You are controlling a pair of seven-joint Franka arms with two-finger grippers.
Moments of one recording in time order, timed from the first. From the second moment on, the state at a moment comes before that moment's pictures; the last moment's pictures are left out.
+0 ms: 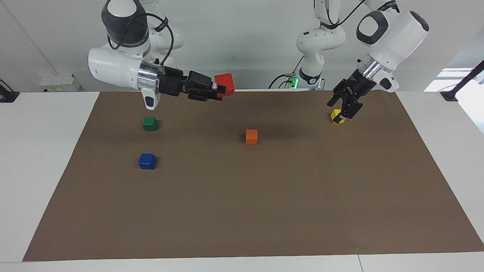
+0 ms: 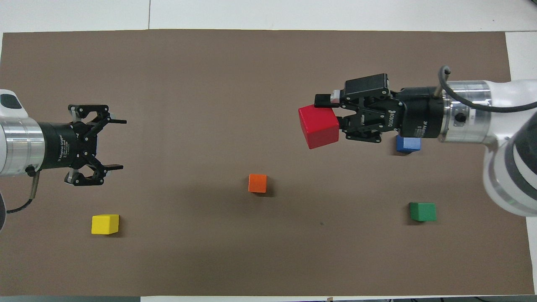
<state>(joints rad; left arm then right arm) 0.17 -0.21 -0.25 -2.05 -0.45 1.97 -1.18 0.08 -0.06 0.05 -1.90 1.25 1.87 0.18</state>
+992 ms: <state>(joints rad) 0.21 0.10 -0.26 -1.64 -0.03 1.70 -0.46 -0.08 -0.12 0.05 -1.80 0.13 1.73 0.11</state>
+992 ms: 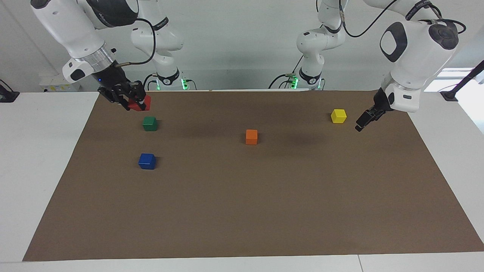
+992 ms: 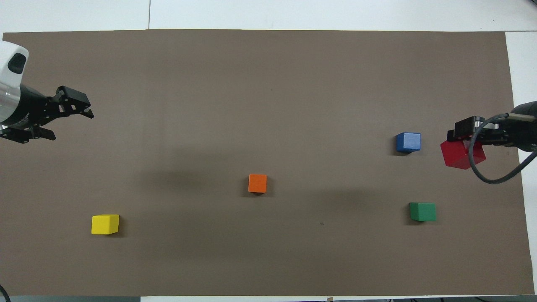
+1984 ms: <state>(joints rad) 0.04 0.01 -0.16 -1.71 0.06 1.54 -0.23 -0.09 -0.06 0.05 -2.17 -0.07 2.58 0.10</state>
